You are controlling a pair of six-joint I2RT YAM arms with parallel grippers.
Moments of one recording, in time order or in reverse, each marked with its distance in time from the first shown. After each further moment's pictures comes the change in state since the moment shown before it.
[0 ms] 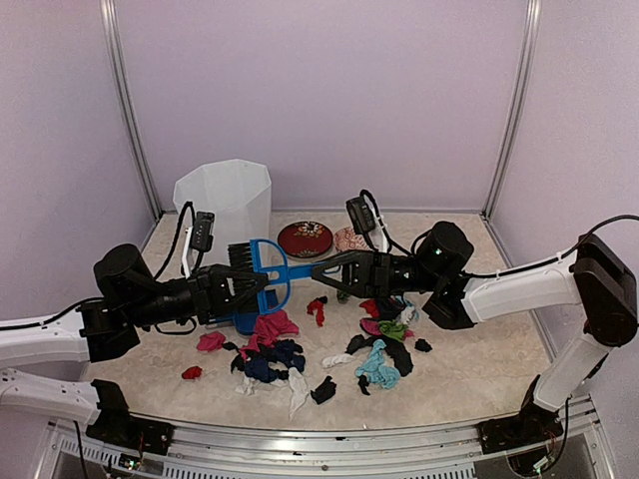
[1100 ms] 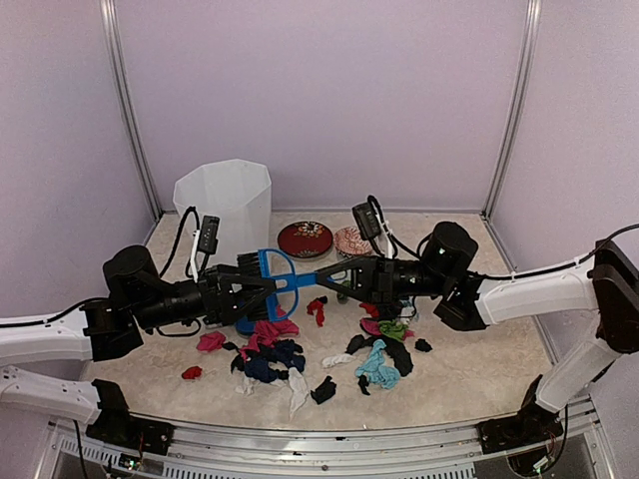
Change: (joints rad) left arm -0.006 0.027 0.005 -0.058 -0.091 0.014; right arm -0.016 -0.087 -0.048 -0.181 0.051 -0.115
